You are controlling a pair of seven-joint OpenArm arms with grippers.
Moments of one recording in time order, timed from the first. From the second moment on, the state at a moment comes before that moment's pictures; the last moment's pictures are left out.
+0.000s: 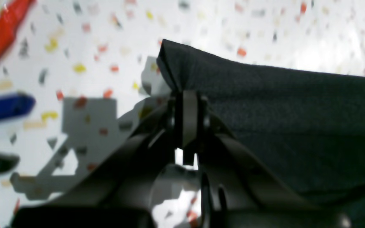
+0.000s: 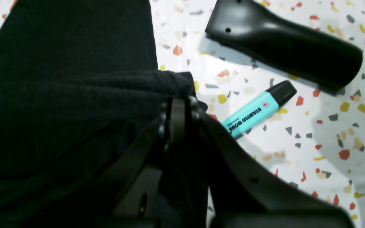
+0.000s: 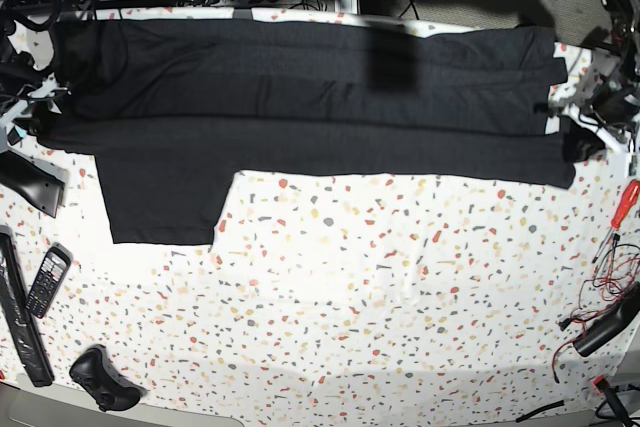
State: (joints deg) left arm 10.5 -18.2 -26.9 86.2 -28.5 -33.4 35.1; right arm -19.3 23.8 43.2 99.4 26.3 31.8 -44.7
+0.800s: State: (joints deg) left arm 10.5 -18.1 -26.9 86.2 -25.8 -32.8 37.7; right arm 2.9 24.6 18.8 93.1 27.5 25.3 -51.6
